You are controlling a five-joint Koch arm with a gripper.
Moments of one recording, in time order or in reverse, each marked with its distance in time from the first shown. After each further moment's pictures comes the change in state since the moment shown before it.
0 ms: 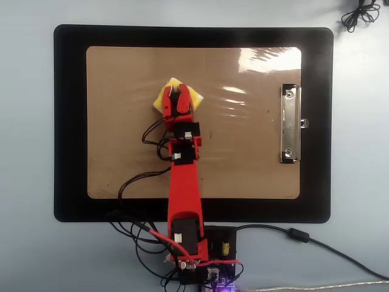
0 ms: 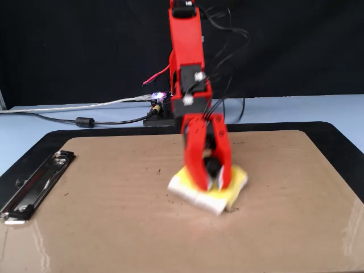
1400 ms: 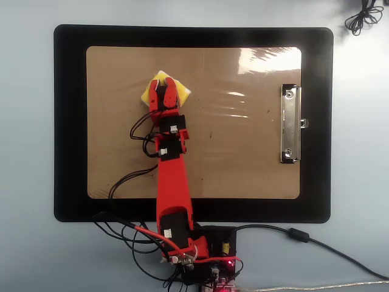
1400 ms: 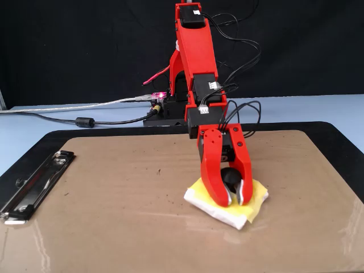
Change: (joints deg) arm -12.6 -5.5 -2.2 1.7 -9.9
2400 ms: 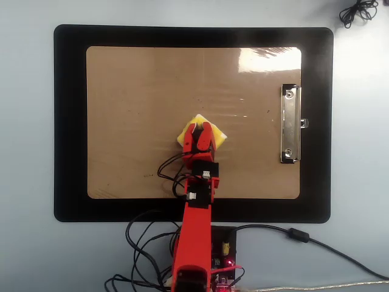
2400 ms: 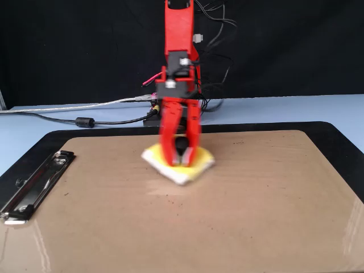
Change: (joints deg) arm 24.6 32.9 28.5 5.7 19.3
